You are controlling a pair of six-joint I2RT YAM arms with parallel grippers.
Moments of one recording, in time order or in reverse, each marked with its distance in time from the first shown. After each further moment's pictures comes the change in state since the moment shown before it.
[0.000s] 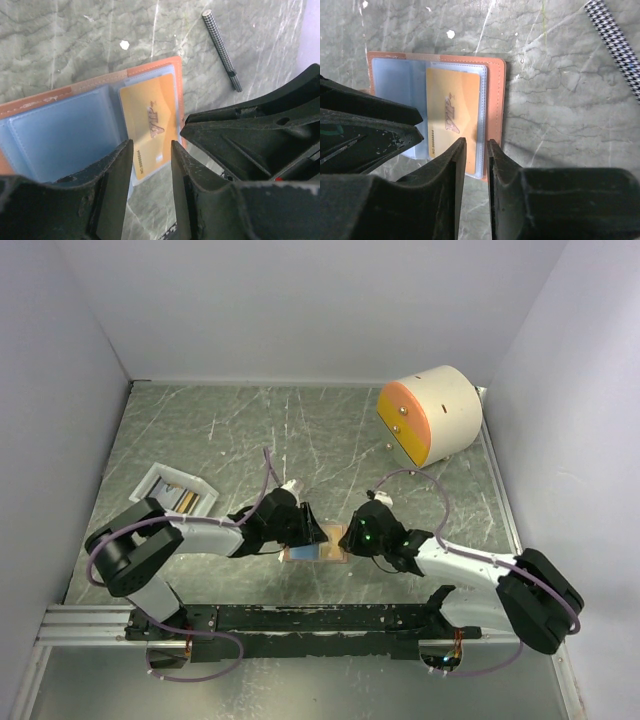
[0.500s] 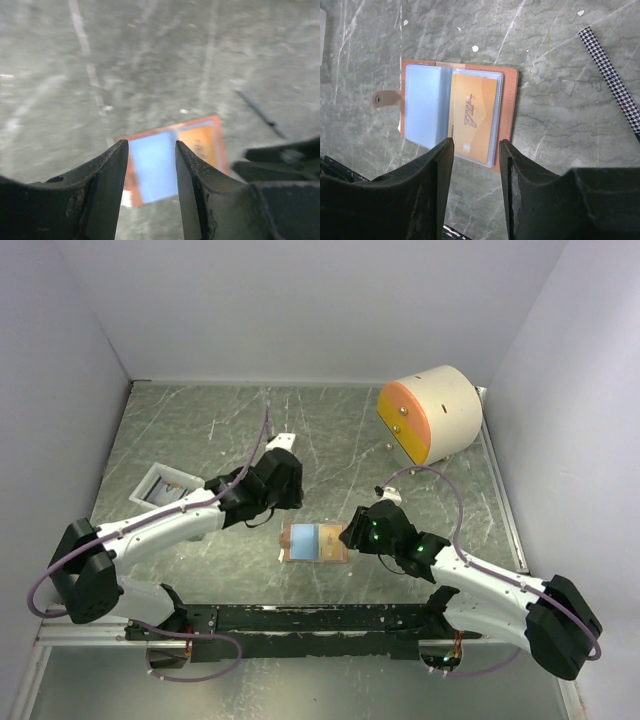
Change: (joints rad) left arm 0.009 -0.231 0.392 -0.694 -0.399 0.325; right arm -0.002 -0.212 0.002 -0.099 0.036 -0.039
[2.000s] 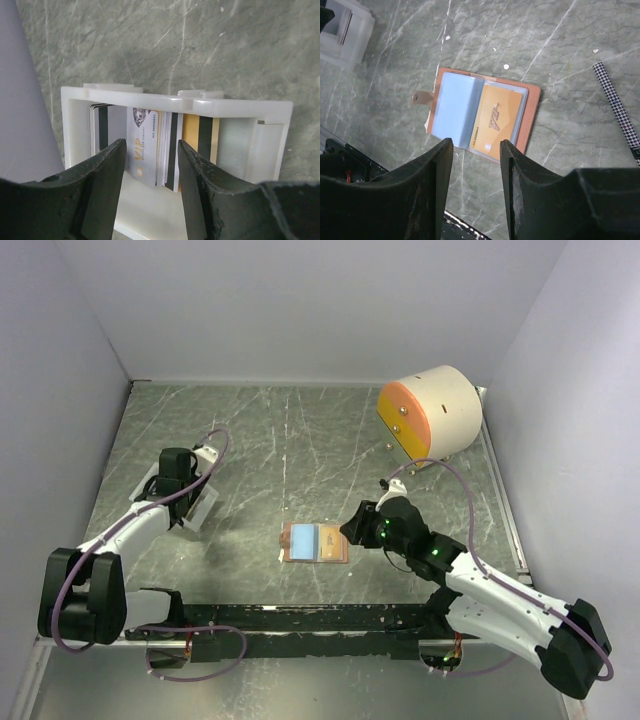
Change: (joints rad) left arm 0.766 -0.134 -0.401 0.254 -0.004 1.157; right arm -0.008 -0.158 0.048 -0.073 -0.031 -0.100
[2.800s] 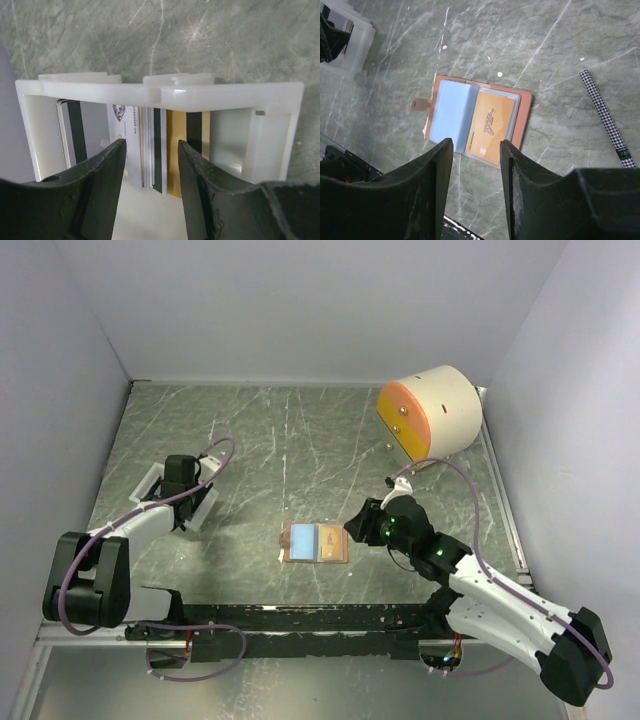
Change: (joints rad) left arm 0.002 0.077 -0.049 0.045 0.010 0.035; right arm -0.039 -0.026 0.000 -0.011 -0.002 -0.020
